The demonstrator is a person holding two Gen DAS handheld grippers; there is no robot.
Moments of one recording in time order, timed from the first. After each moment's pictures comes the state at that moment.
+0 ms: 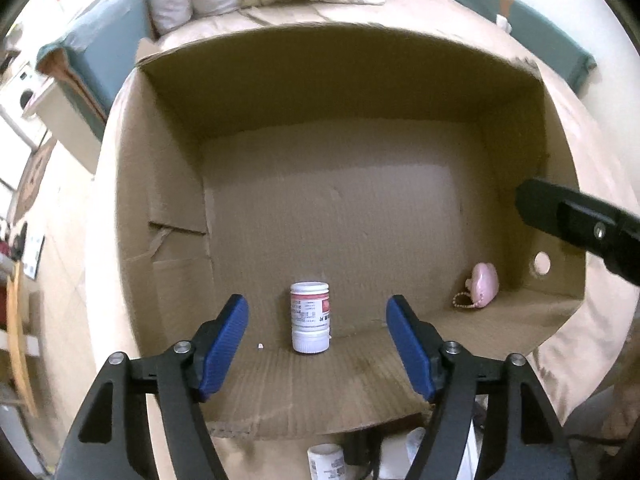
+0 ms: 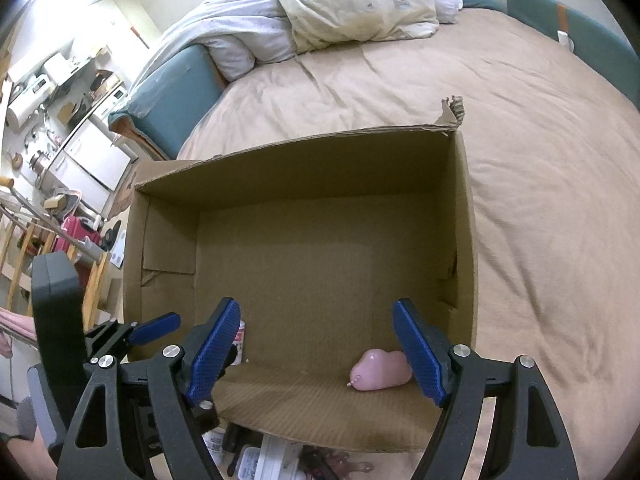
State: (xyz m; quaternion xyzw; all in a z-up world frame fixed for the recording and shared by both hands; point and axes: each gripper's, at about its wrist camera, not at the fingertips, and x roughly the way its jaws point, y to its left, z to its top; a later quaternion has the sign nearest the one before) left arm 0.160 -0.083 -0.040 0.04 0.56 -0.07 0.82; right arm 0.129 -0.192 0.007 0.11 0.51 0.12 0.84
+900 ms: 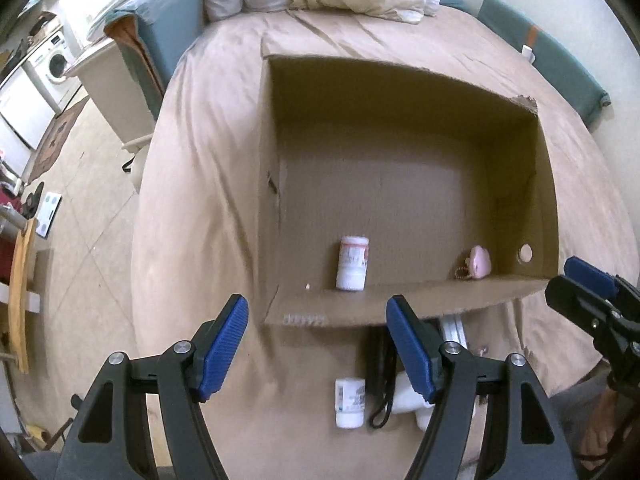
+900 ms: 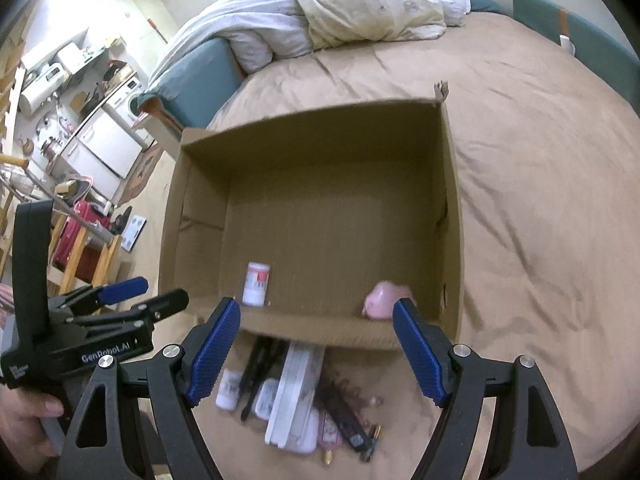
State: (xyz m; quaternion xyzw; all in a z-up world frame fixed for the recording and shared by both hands) left arm 0.103 -0.040 0.009 0.00 0.56 -0.03 0.83; right arm 0.061 -0.189 0.026 0.10 0.51 0.14 0.84
